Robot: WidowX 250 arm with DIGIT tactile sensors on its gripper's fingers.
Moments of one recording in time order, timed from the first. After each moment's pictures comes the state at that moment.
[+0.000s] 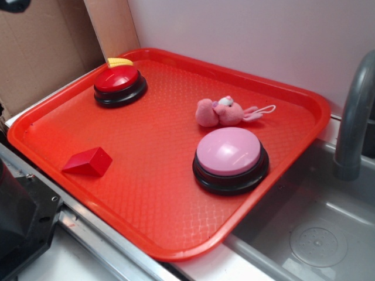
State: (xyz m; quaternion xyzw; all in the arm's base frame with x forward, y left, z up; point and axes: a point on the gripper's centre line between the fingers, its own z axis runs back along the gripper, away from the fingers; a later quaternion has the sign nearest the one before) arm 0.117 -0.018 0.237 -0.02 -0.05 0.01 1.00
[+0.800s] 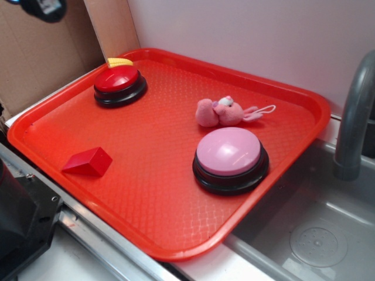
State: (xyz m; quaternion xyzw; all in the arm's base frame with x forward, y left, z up) arm 0.155 -0.033 0.219 0.02 -0.09 -0.03 1.00
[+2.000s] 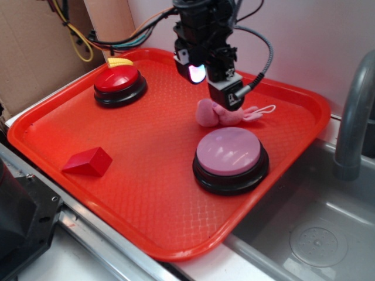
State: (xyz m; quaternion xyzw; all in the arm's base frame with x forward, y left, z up) arm 0.291 -0.080 0.076 0.00 -0.05 -0.09 0.99
